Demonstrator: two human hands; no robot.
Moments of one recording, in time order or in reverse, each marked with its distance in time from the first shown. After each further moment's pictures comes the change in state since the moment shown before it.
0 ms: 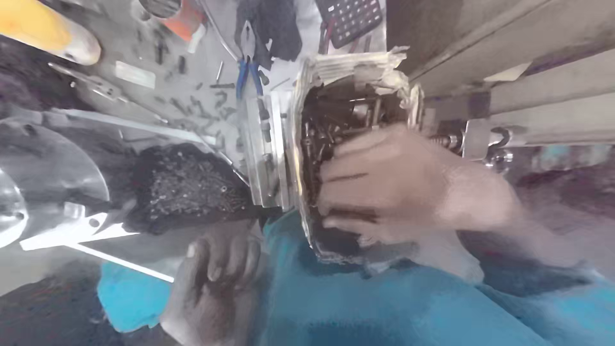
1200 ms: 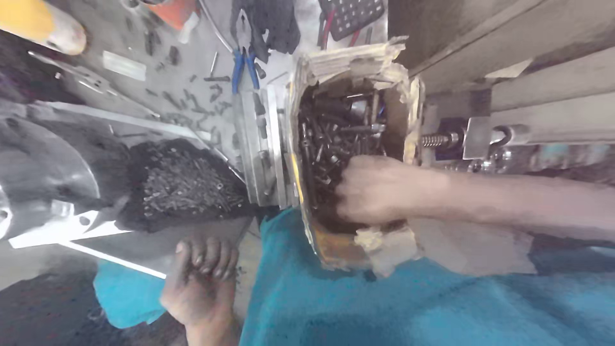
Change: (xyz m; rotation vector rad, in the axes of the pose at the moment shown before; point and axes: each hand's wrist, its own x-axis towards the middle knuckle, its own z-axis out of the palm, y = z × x) left_hand -0.011 -0.006 -0.077 0.087 0.235 0.037; right_hand -0.007 0.014 0.025 -0.146 -0.675 0.008
